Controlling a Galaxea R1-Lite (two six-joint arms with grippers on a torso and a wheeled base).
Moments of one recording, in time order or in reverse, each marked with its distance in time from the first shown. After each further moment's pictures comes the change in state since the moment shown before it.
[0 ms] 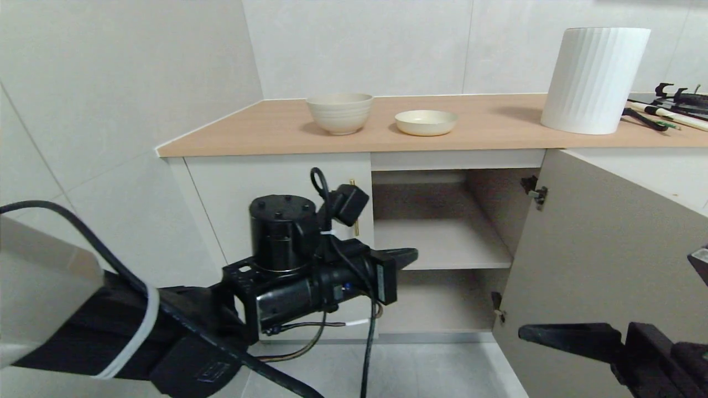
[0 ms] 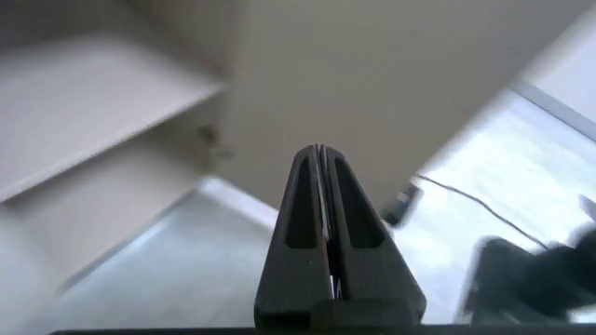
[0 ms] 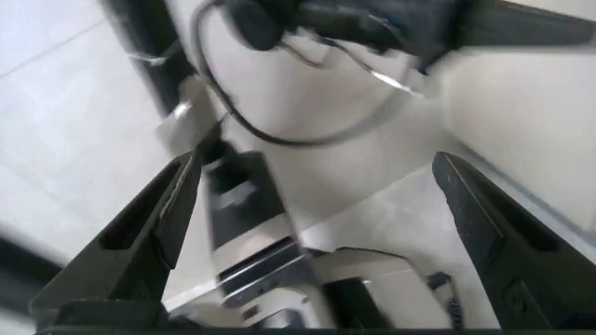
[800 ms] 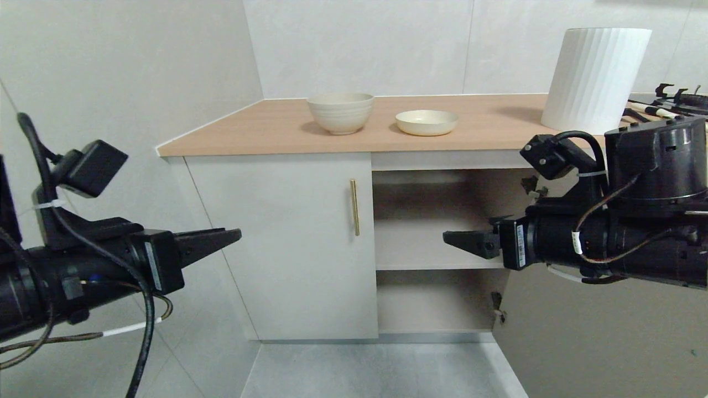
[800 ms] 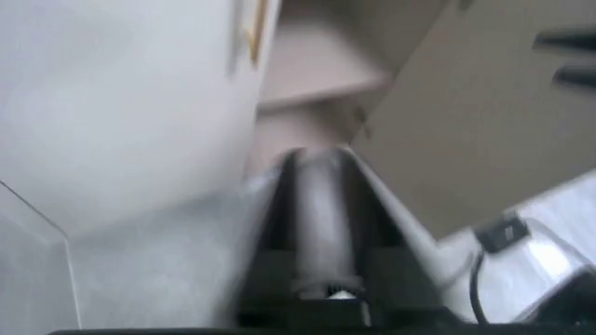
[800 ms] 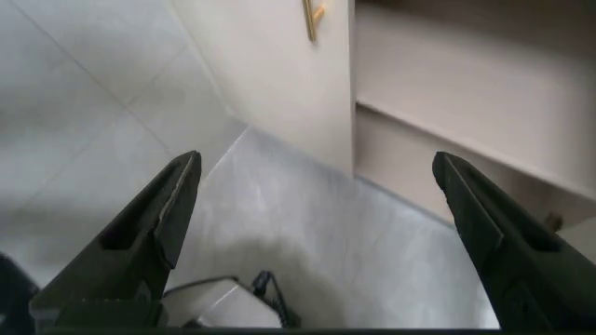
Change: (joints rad) left arm 0.422 -0.633 0.100 0.628 0.023 0.101; right arm -0.145 0.382 -0.626 0.549 -0.414 -0.171
